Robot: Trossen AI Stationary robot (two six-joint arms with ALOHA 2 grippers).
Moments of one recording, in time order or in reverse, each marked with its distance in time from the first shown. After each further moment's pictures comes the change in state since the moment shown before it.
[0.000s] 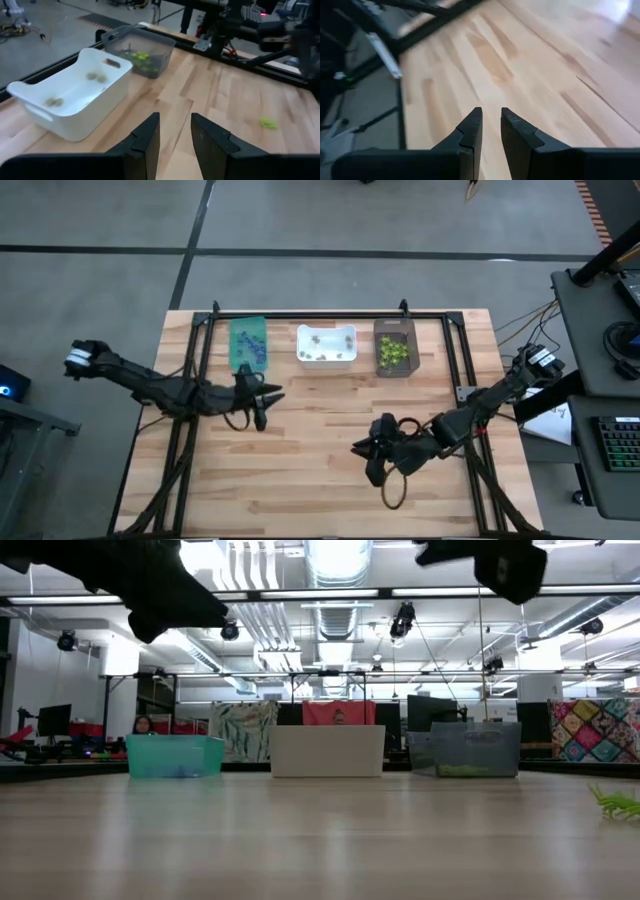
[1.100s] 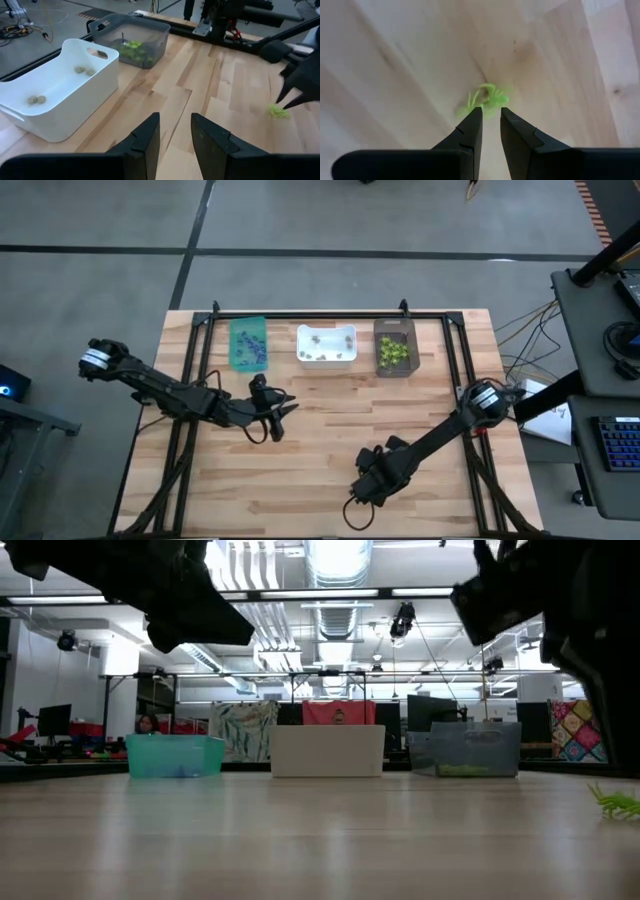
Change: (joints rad) left arm -0.050 0.268 0.062 0.133 -0.048 0.009; right arm 0.002 0.540 0.458 -0.884 -0.491 0.192
